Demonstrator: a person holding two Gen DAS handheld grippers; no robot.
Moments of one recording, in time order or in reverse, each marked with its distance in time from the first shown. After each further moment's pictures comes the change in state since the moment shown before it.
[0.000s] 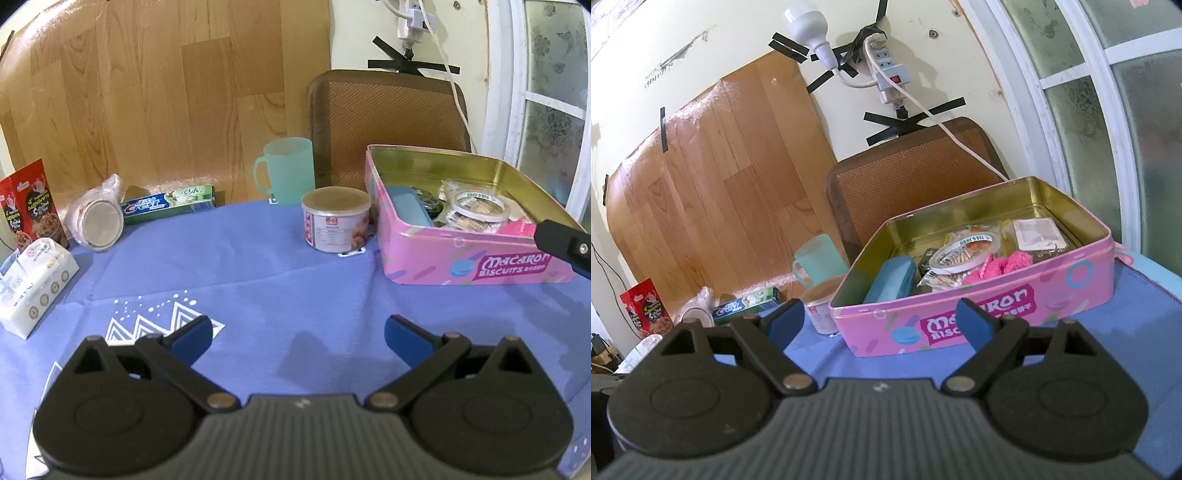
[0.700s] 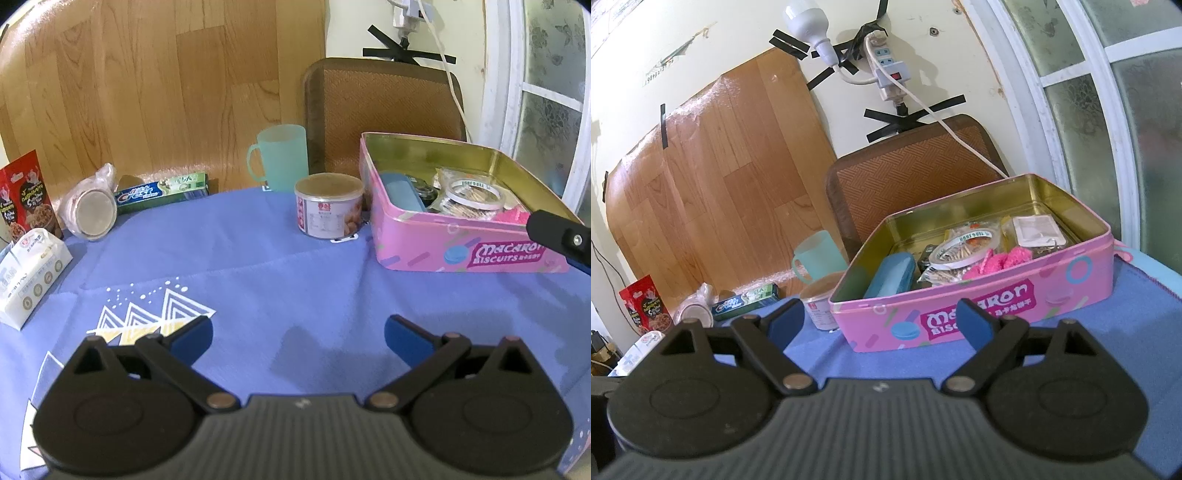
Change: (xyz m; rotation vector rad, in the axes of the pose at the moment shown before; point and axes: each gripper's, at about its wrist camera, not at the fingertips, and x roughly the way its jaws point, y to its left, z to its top) left arm 0.002 -0.001 -0.004 0.004 0.040 -0.023; right arm -0.001 0.002 -0.003 -0.003 0.005 -0.001
